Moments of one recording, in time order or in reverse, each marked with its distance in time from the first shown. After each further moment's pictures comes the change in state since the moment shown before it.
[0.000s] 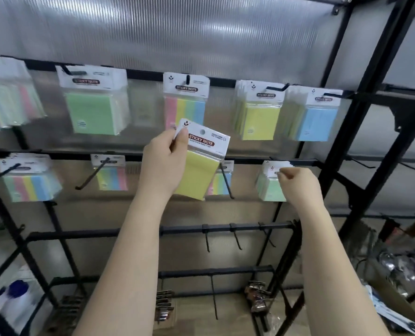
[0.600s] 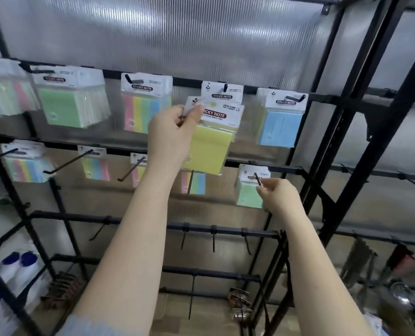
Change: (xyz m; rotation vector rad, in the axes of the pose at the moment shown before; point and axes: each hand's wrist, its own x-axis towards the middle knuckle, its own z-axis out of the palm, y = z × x) left_hand 0.001 0.091 0.109 -0.013 0.145 0.031; right_hand 0.056 0.082 -0.039 0.062 -0.281 -0.125
